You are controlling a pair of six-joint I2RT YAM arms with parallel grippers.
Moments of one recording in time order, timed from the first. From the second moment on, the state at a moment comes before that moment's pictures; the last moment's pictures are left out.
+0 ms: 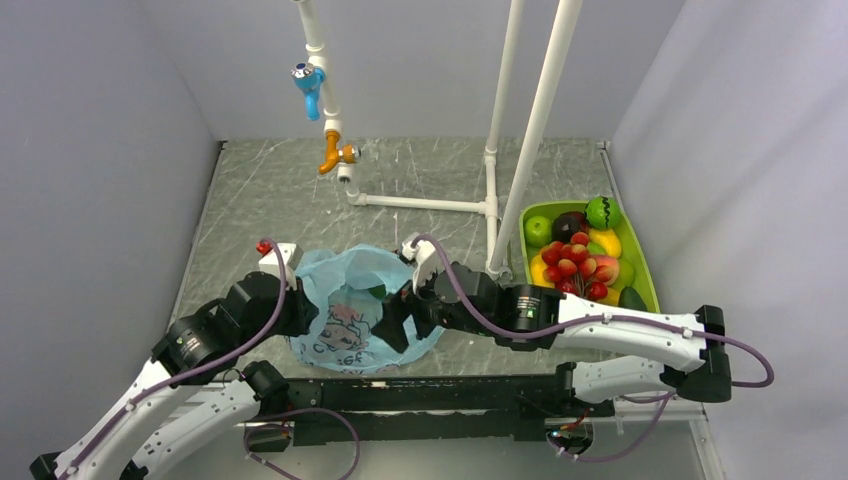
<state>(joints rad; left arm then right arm) -0.76 0.53 0.83 -1.01 -0.20 -0.57 1.33 1.14 1.05 -0.38 0.10 0.49</state>
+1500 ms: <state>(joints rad) -0.76 0.51 0.82 -0.99 -0.18 -0.56 1.26 1.73 1.05 -0.02 0.19 0.18</state>
